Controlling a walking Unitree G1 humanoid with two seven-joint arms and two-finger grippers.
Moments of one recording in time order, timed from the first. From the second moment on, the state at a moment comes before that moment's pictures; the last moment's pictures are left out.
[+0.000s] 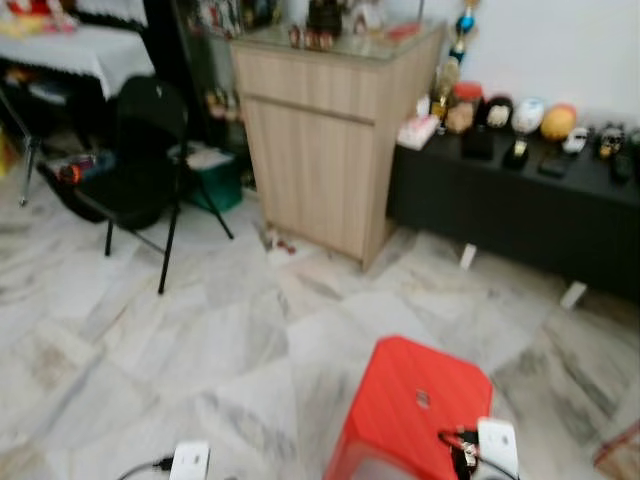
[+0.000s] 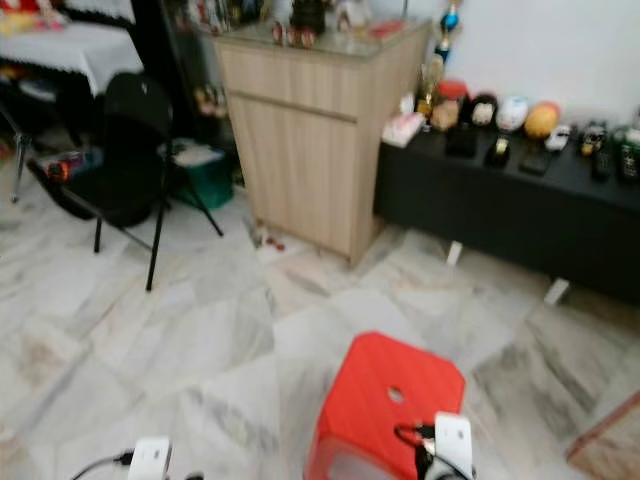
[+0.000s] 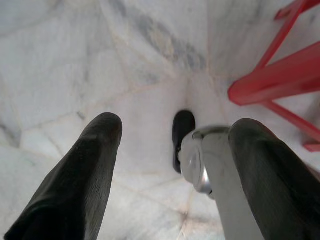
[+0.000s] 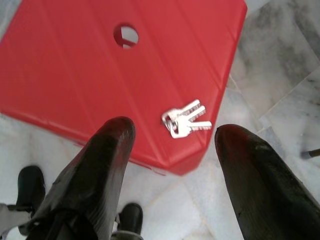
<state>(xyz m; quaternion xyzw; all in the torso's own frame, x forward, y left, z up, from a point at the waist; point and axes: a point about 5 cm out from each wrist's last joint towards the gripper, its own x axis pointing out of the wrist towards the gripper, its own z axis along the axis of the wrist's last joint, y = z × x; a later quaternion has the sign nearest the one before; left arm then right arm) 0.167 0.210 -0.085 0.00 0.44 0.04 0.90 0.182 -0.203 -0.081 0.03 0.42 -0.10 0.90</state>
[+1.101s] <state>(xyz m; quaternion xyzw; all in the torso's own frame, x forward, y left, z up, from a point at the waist) 0.169 0.210 -0.084 0.00 0.43 0.04 0.90 0.194 -0.196 -0.075 0.03 0.40 -0.10 0.91</state>
